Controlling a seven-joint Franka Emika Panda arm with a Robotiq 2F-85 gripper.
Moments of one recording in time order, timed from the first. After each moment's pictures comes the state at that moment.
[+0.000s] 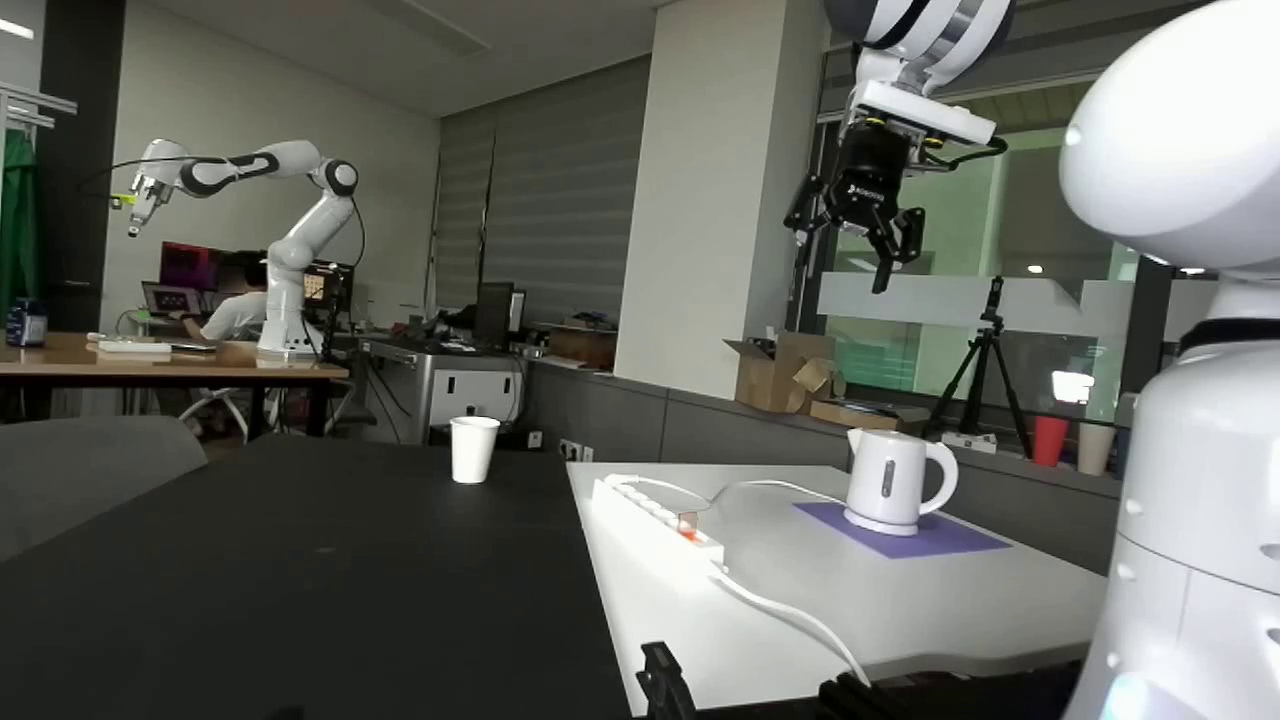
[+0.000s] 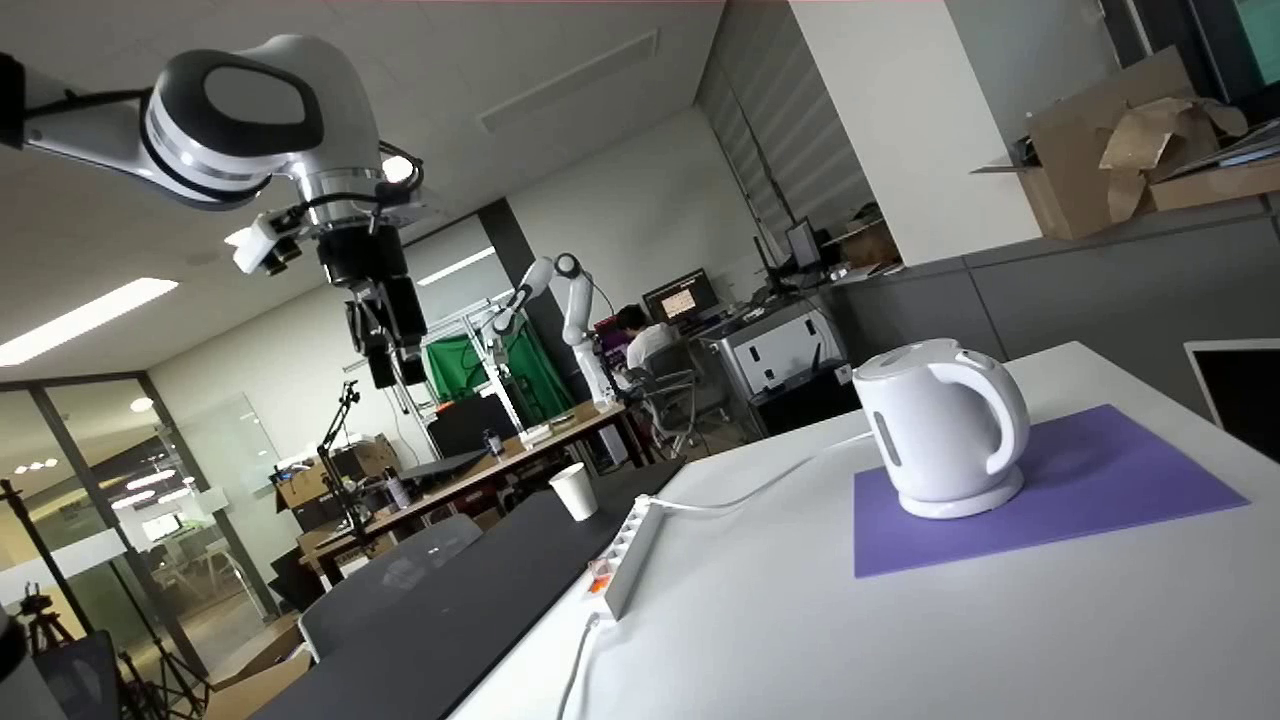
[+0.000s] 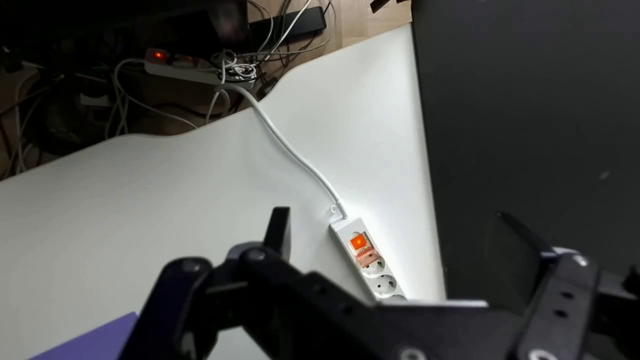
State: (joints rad) arm -0.04 -0.53 -0.08 -2.50 0.18 1.87 0.09
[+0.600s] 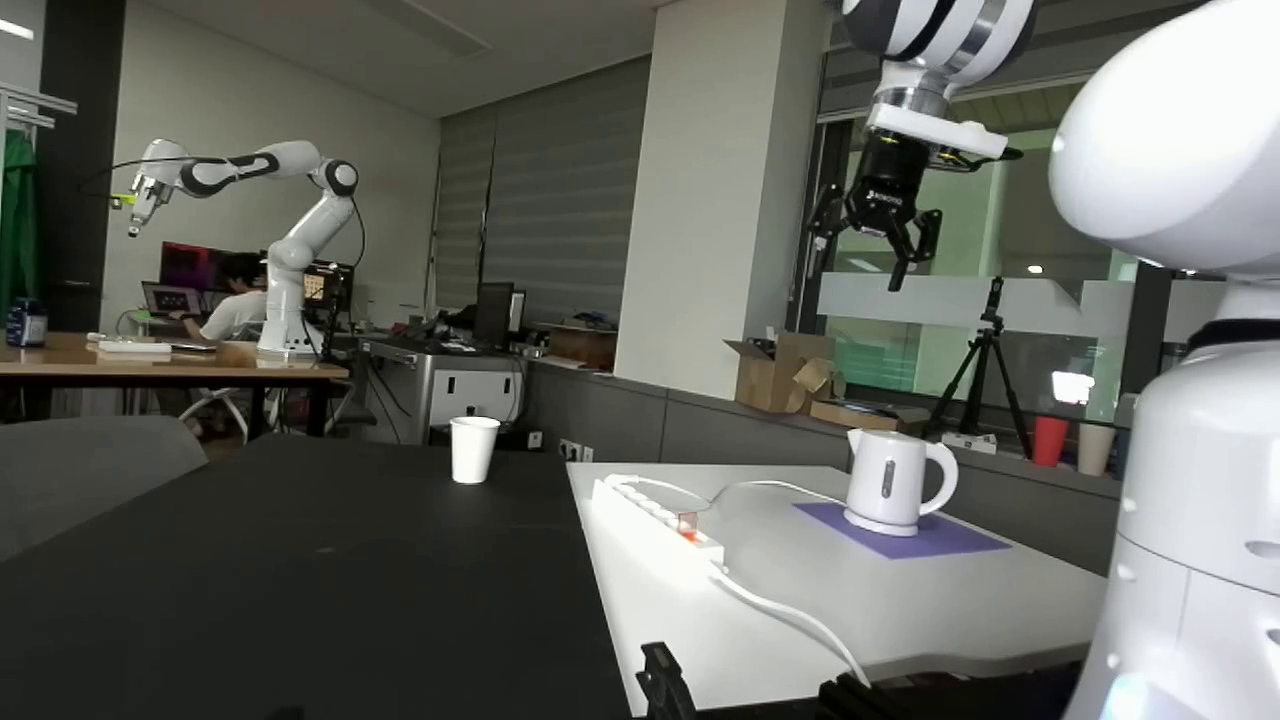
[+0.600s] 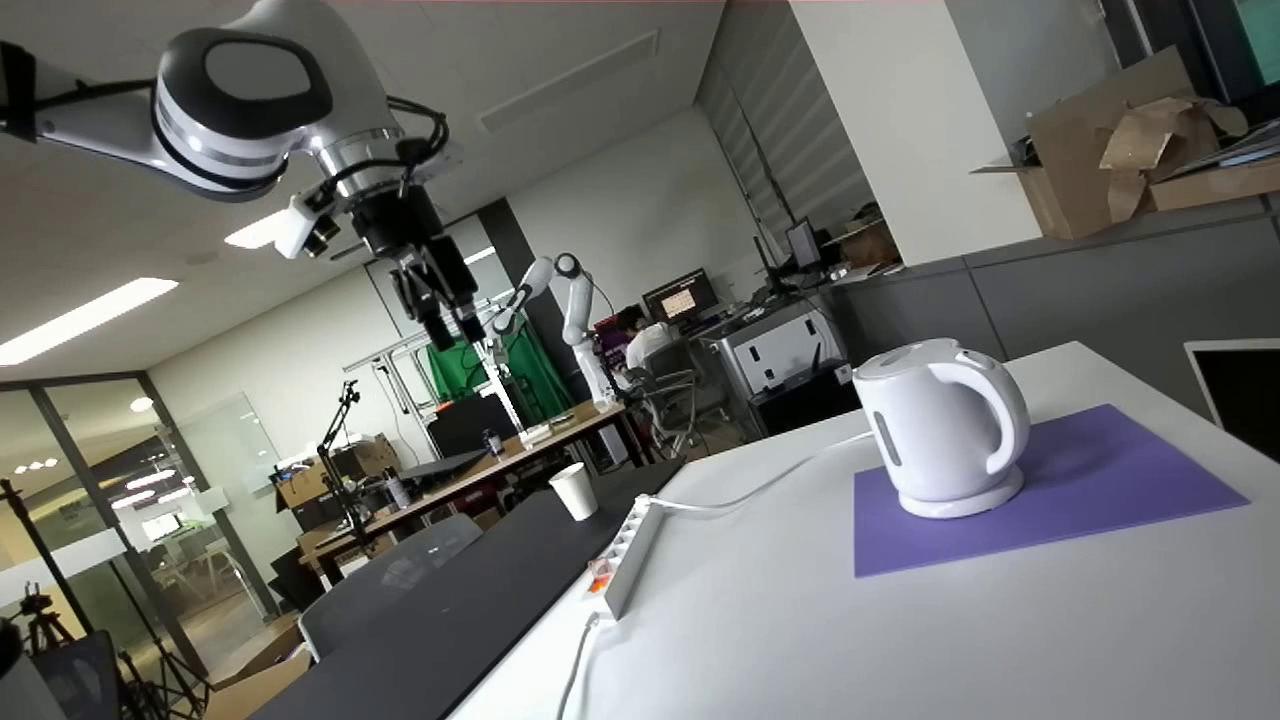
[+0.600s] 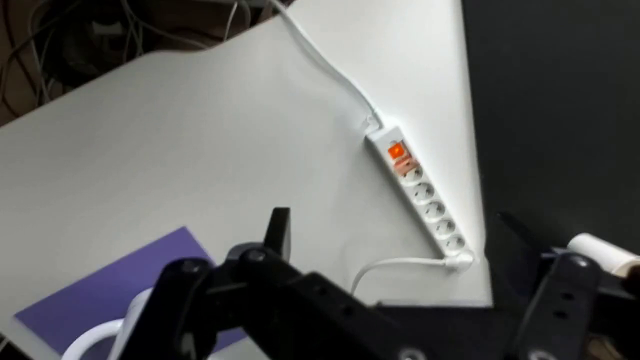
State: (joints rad) arm -0.12 -0.52 -0.08 -2.50 0.12 2.07 0.09
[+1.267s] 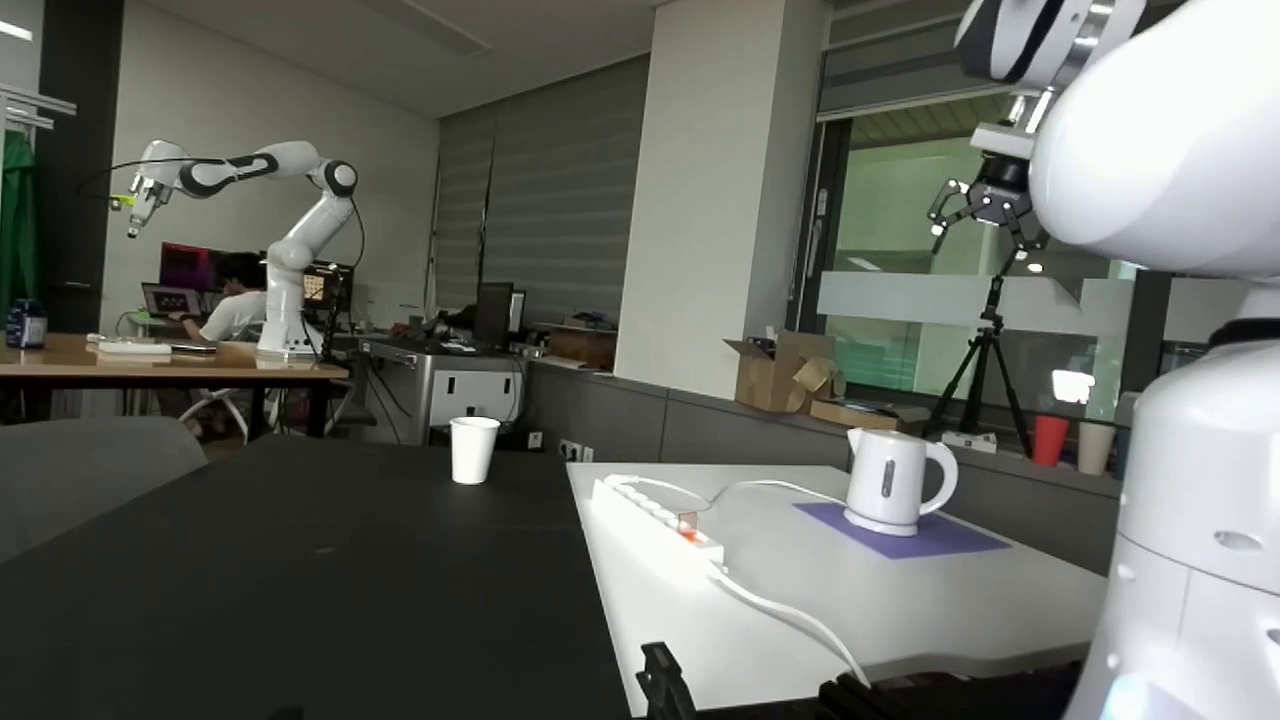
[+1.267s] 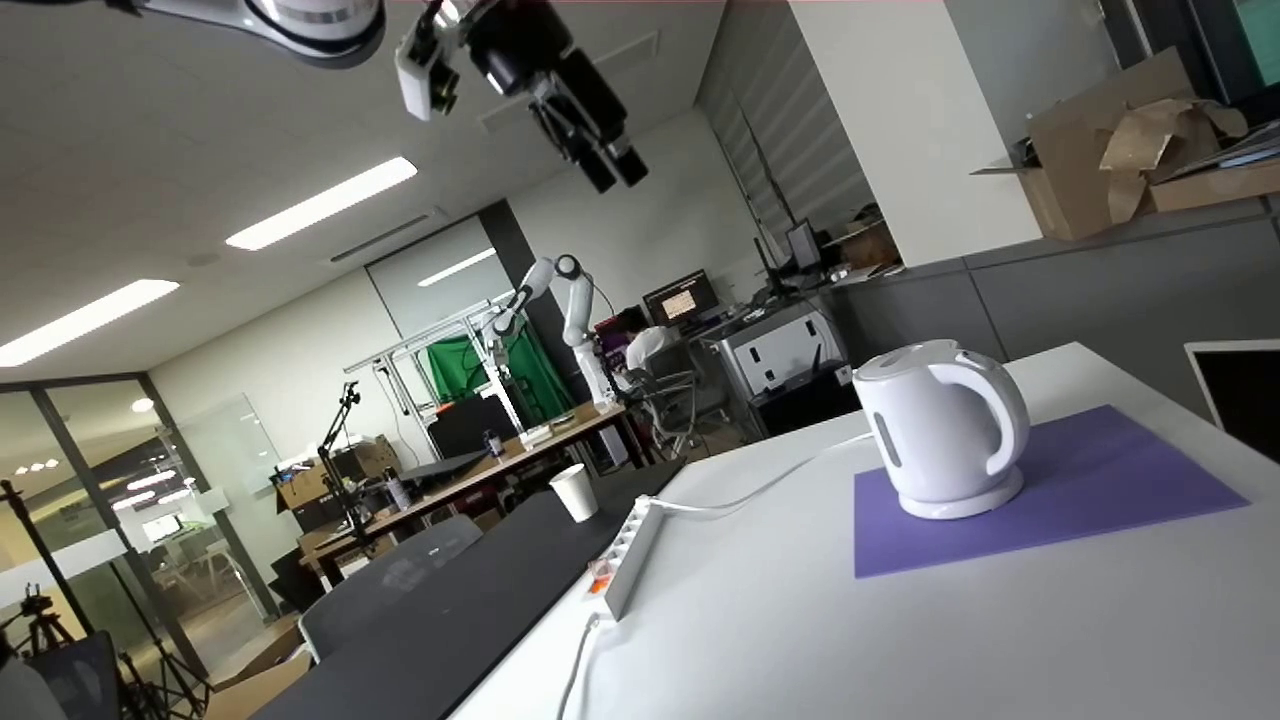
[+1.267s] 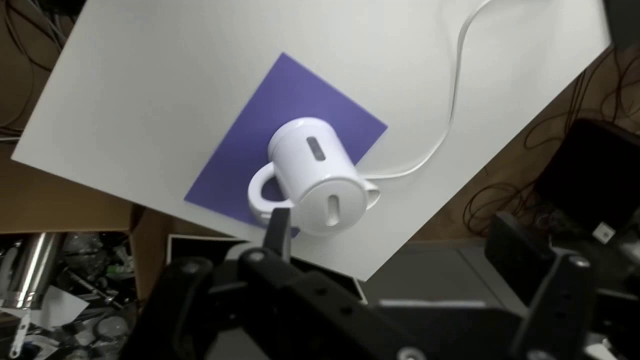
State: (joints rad) arm -0.31 -0.32 -0.31 -2.26 0.18 2.30 0.10
